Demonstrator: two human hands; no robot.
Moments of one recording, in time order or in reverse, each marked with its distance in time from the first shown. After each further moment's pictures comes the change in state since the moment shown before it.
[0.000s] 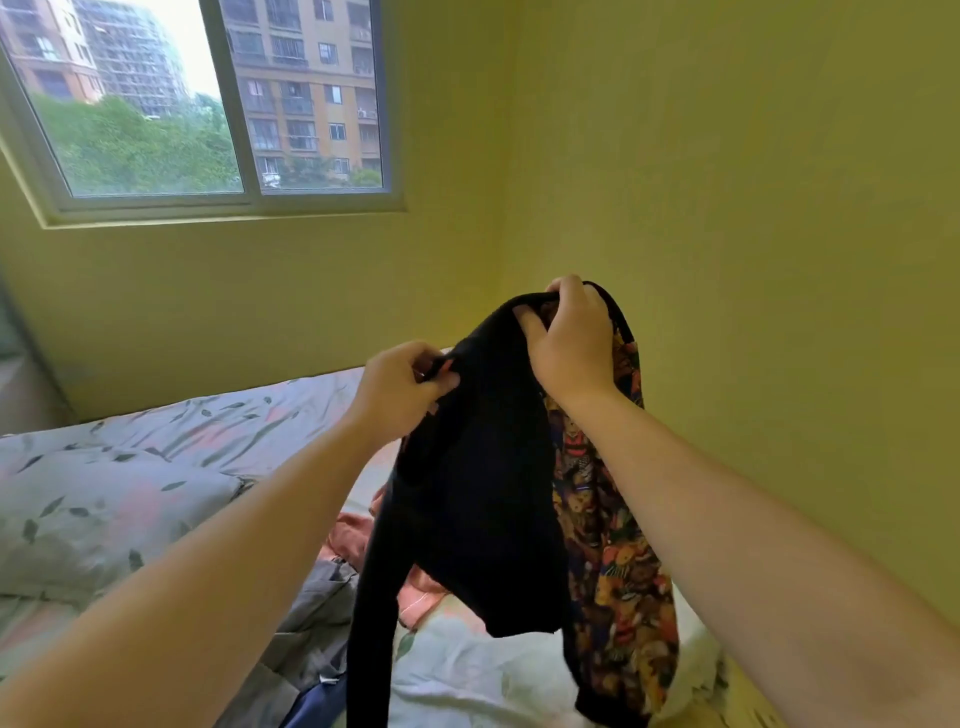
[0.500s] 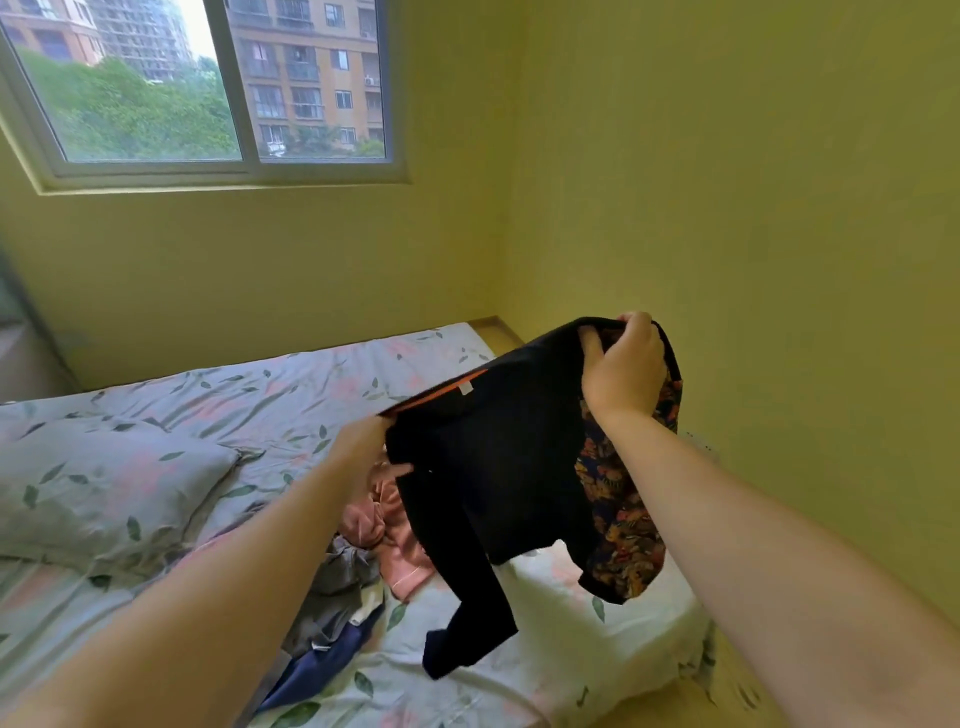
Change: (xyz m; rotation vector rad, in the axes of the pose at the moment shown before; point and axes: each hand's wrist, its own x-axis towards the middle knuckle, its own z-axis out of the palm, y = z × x) left_hand -0.044 -0.072 0.035 -0.547 0.043 -0.825; right_hand -0.022 0.090 -0.001 -0.080 0.116 0.301
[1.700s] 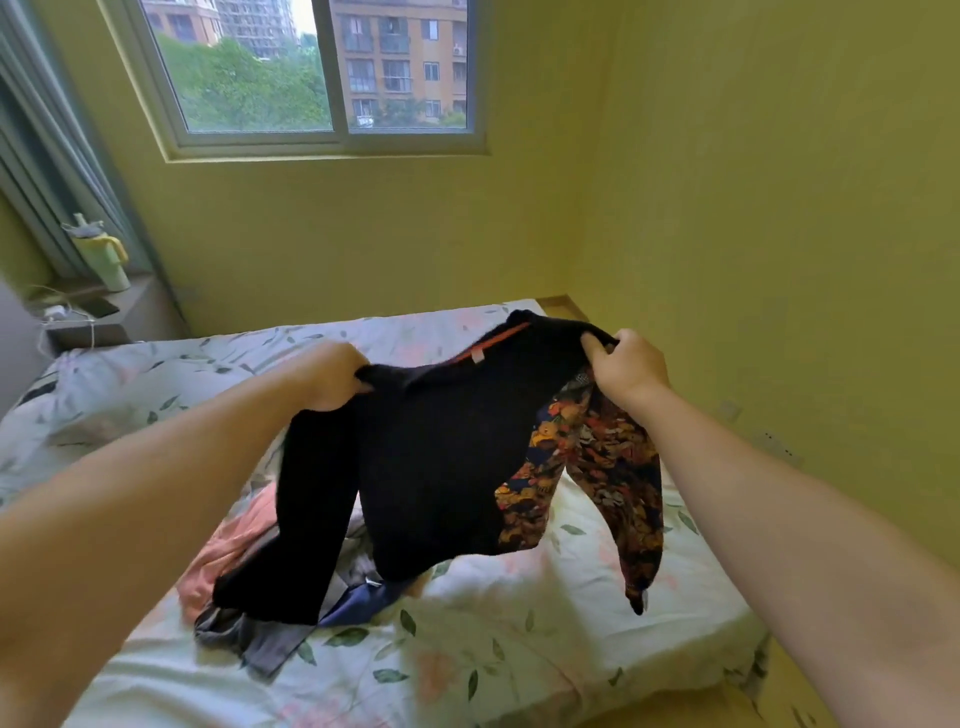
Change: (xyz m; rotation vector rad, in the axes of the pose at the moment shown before) left_hand -0.029 0.059 -0.112 1.347 0.245 0.512; right_hand -0.013 0.017 0.048 -0.045 -0.575 0.025
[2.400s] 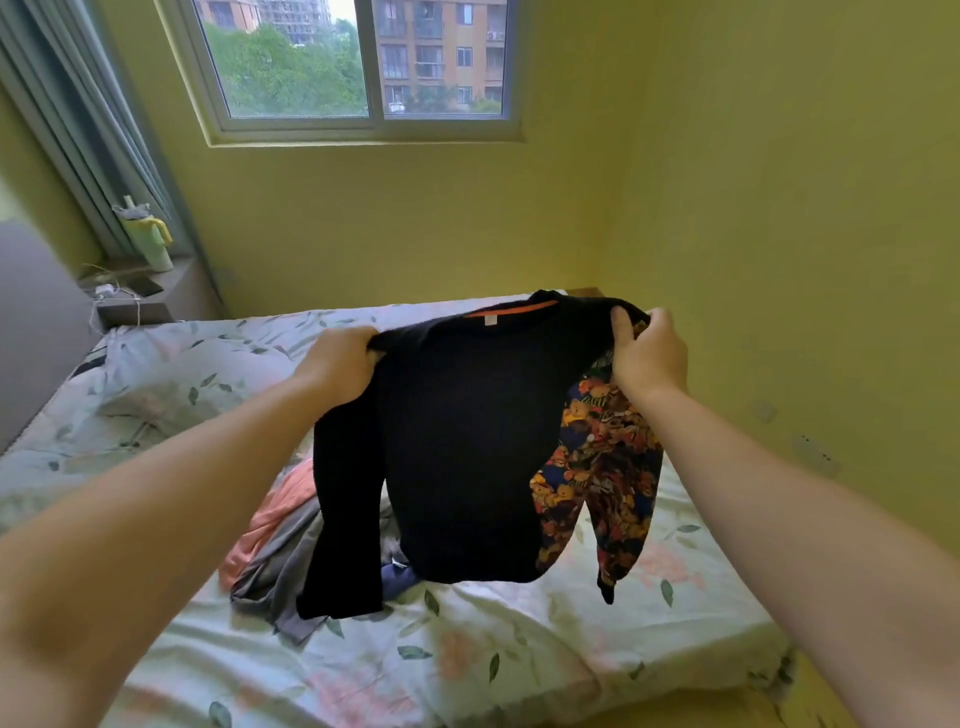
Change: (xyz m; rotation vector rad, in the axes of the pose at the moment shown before) left_hand -0.020 -0.023 0.008 -0.092 0.186 0.014; right_hand -0.017 -0.026 0.022 0.185 0.128 -0.012
